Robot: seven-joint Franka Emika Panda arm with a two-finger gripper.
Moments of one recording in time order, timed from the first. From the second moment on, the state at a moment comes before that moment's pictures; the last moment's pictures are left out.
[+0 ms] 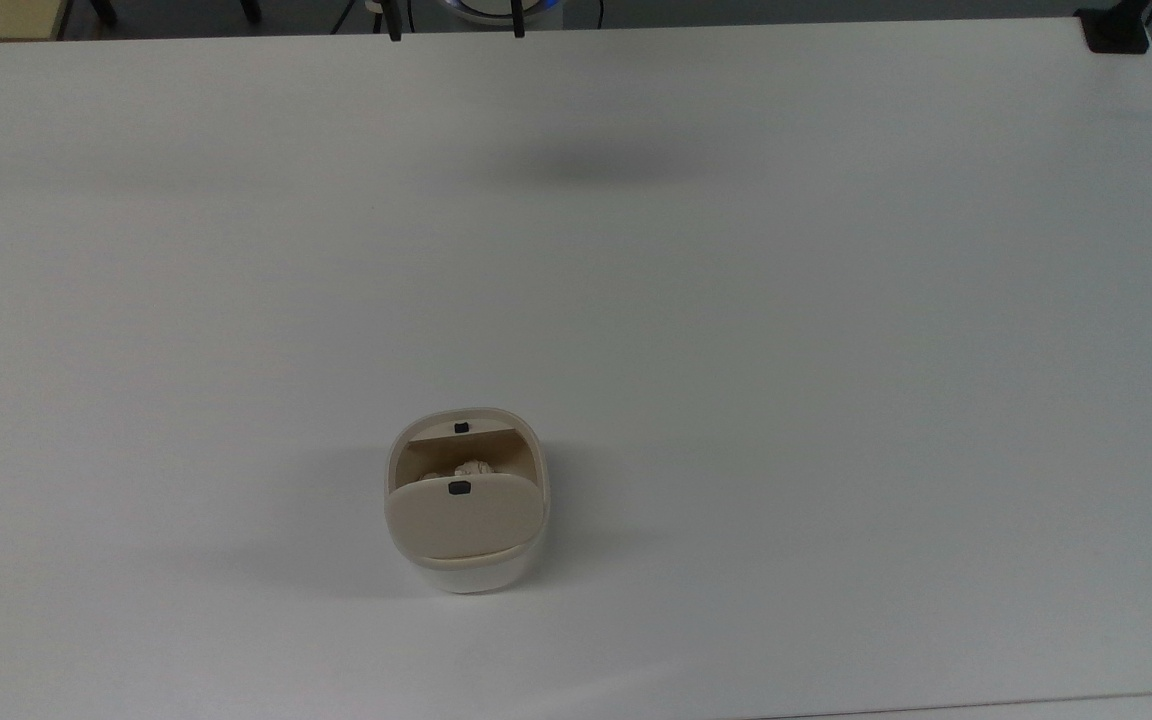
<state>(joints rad) 0.05 -0.08 -0.02 -1.70 0.03 1.68 -0.02</state>
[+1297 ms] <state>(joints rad) 0.04 0.09 -0.02 -1.63 0.03 2.06 -0.01</state>
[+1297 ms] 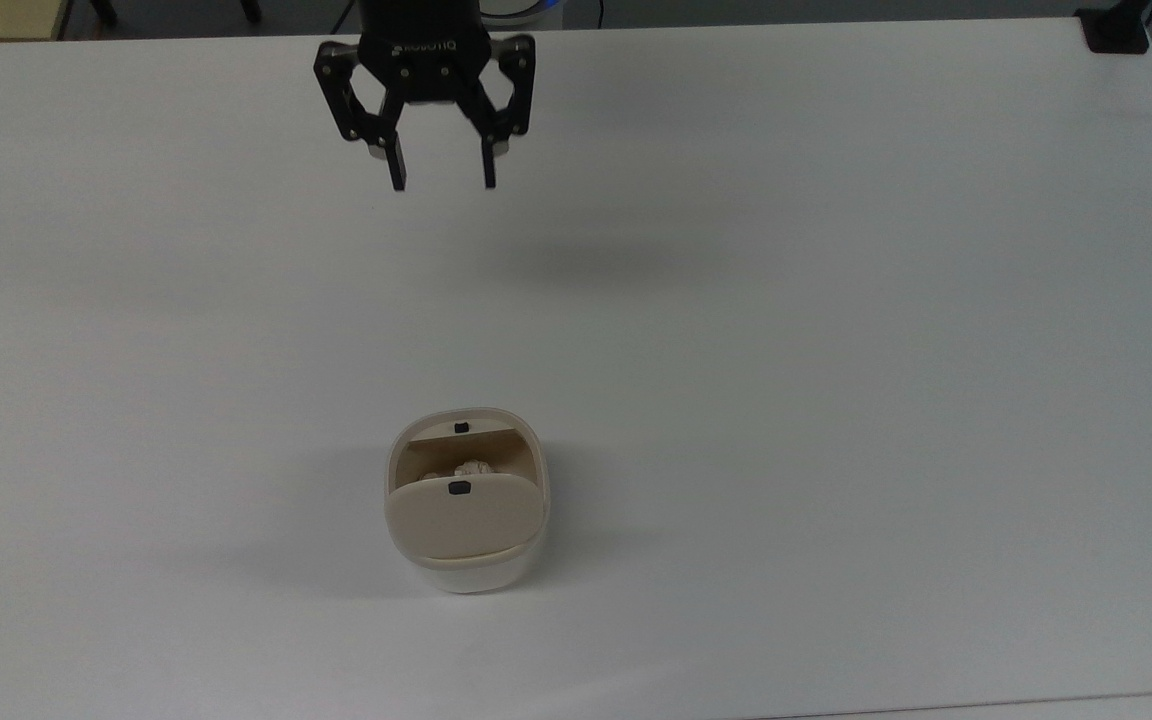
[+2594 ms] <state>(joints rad) 0.08 0.46 -0.02 -1.41 0.03 2.73 0.91</state>
